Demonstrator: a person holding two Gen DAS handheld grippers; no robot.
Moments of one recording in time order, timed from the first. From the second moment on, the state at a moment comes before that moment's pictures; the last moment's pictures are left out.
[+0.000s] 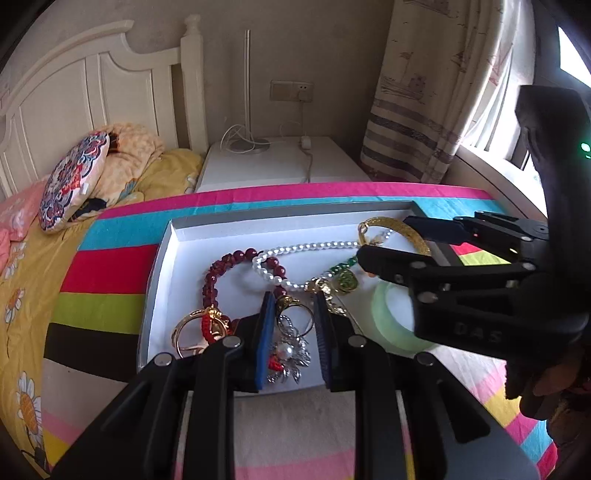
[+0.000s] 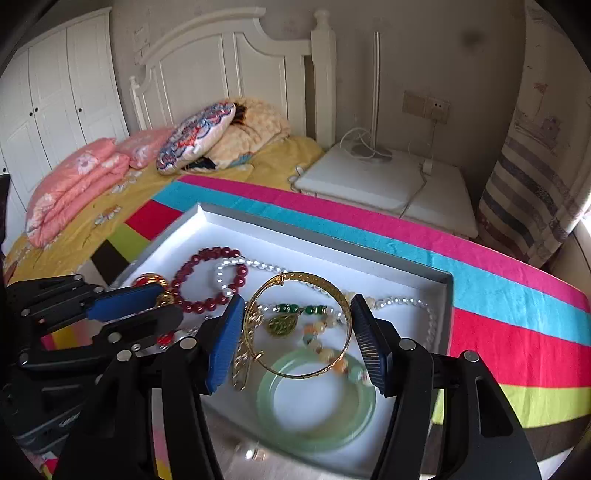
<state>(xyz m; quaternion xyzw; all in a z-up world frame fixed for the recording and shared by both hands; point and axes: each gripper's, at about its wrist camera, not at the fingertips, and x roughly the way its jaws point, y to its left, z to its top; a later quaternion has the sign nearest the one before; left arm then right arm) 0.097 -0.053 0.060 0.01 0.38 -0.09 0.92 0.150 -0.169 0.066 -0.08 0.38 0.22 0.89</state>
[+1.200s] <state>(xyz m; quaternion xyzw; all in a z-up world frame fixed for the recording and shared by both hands) 0.010 -0.054 0.074 0.04 0.31 -0.03 0.95 0.033 -0.231 0.080 -0.07 0.36 0.24 0.90</state>
